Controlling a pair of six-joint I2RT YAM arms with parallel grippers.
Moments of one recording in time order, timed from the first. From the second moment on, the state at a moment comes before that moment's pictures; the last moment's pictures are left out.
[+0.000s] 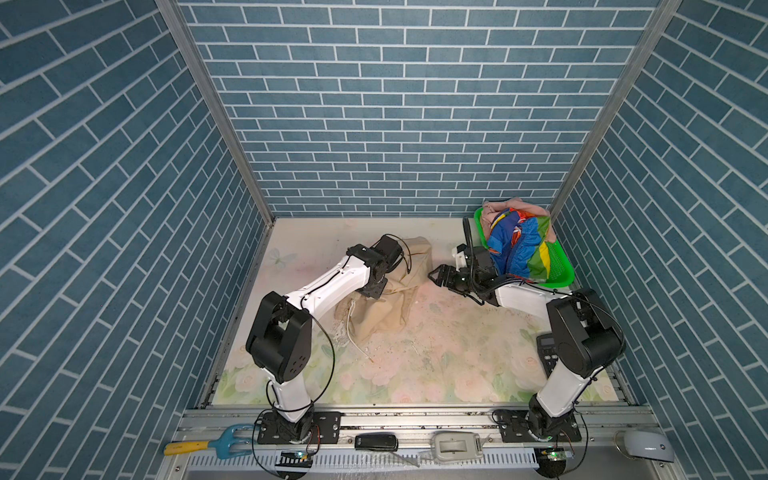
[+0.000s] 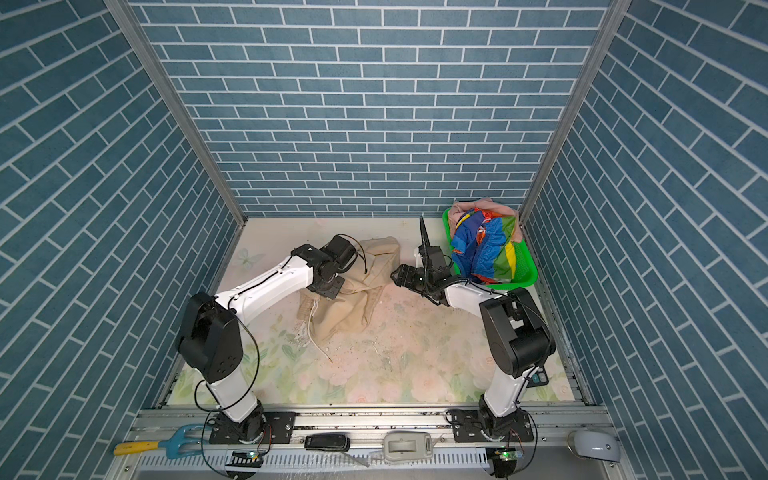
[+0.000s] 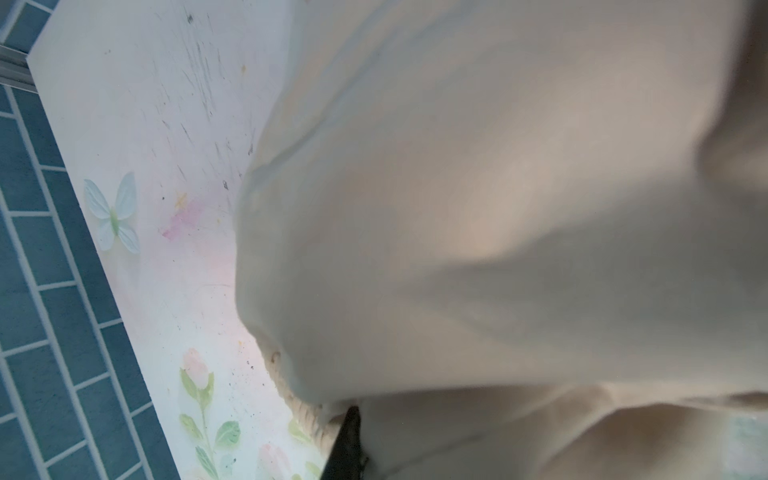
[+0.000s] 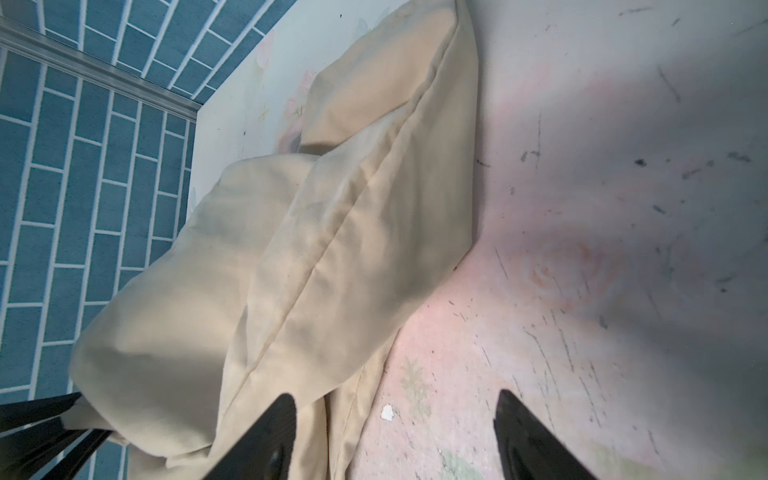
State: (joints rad) left arm -0.58 1.78 1.43 -1.01 -0.40 -0.17; right arm 0.47 1.74 0.98 0.05 -0.36 0.69
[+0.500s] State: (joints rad) left arm -0.57 1.82 1.38 -0.96 -0.49 -0.20; right arm 0.47 1.74 0.96 0.07 -0.36 0.69
